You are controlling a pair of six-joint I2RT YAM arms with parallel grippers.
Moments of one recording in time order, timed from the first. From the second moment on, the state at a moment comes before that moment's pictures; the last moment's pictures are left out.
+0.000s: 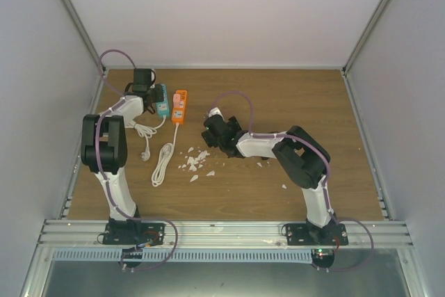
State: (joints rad) left arm -0.03 1.96 1.36 -0.15 -0.07 -0.15; right arm 0.84 2.04 1.22 0.04 0.49 0.11
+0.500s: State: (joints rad) left arm -0.03 1.94 1.40 -0.16 -0.05 -0.15; right arm 0.84 2.04 1.23 0.04 0.49 0.11
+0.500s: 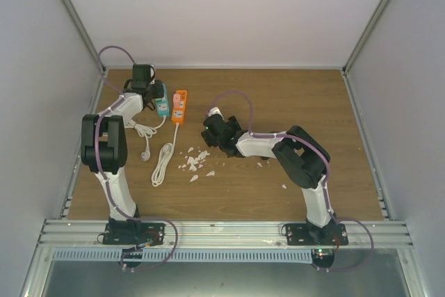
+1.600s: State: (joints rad) left arm -0.03 1.48 1.21 0.03 0.18 -0.38; right arm 0.87 2.04 1.24 0.01 0.53 0.13
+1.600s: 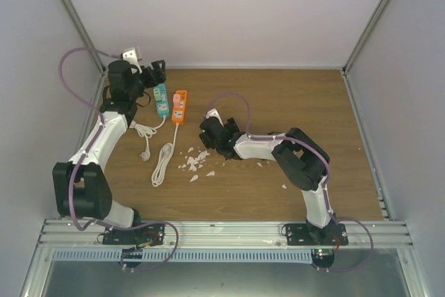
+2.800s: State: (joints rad) left arm -0.14 1.34 0.72 0.51 0.55 -0.30; right arm 0.70 1.05 0.69 -0.60 0.34 0.76
